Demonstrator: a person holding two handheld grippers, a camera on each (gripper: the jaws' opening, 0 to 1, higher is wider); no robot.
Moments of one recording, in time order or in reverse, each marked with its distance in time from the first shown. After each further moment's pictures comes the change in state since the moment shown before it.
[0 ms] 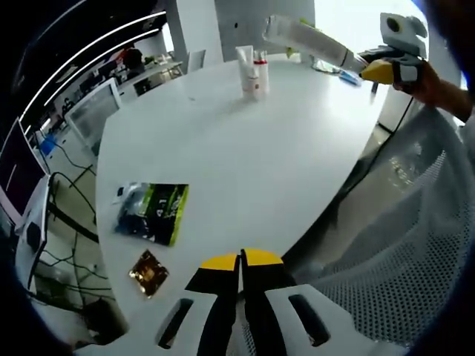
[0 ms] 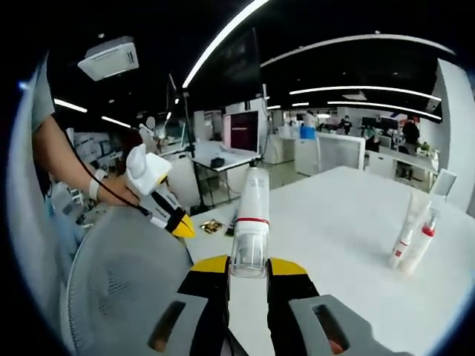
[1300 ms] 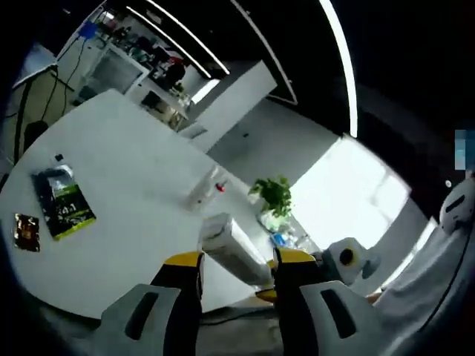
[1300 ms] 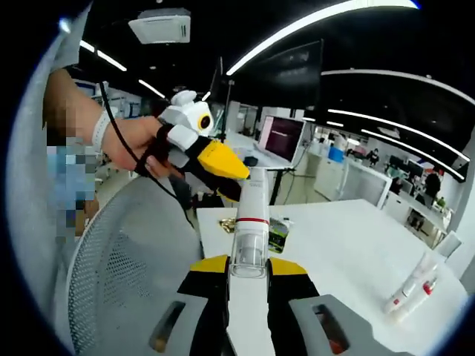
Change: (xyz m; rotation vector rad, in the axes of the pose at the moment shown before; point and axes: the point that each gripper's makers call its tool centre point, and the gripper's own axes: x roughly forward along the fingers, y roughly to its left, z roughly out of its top) left arm -0.093 -0.055 0.139 -0.857 -0.658 -0.555; right arm 0.011 0.058 0.007 -0.313 -0.010 0.108
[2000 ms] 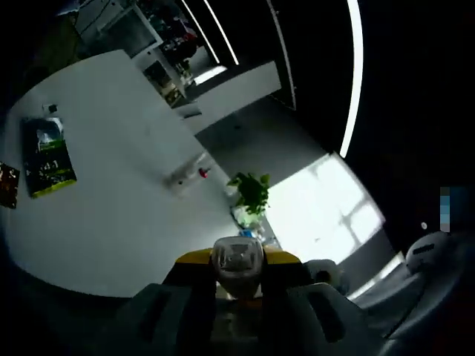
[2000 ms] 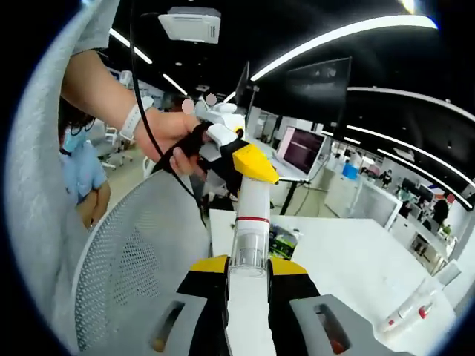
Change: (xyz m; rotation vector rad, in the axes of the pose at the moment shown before) left arm 0.005 -0.011 -0.010 -0.169 0.070 -0.070; right arm -0.001 0.012 0.006 -0.134 -0.016 0.018
